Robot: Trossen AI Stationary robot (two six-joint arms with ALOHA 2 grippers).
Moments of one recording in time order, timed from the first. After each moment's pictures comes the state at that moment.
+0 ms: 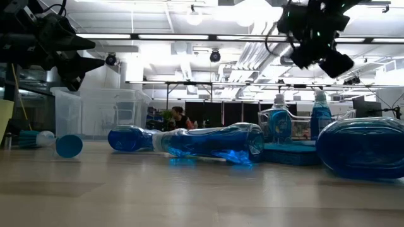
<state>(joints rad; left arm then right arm) 0.01 0.02 0.01 0.00 0.02 -0.45 -0.51 1.20 0.90 -0.75 1.41 -1.02</state>
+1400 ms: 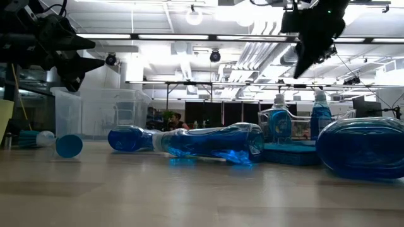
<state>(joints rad) 0.01 0.02 0.01 0.00 0.02 -0.48 -0.22 1.15 1.01 -0.96 0.11 0.04</state>
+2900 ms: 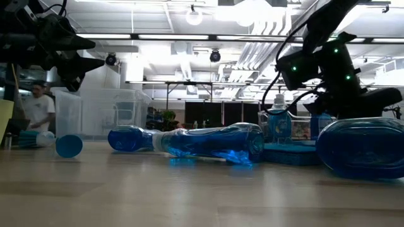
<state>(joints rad) 0.01 0.02 0.01 0.00 0.02 -0.47 -0.28 1.53 0.77 -1.14 0.21 -0.15</state>
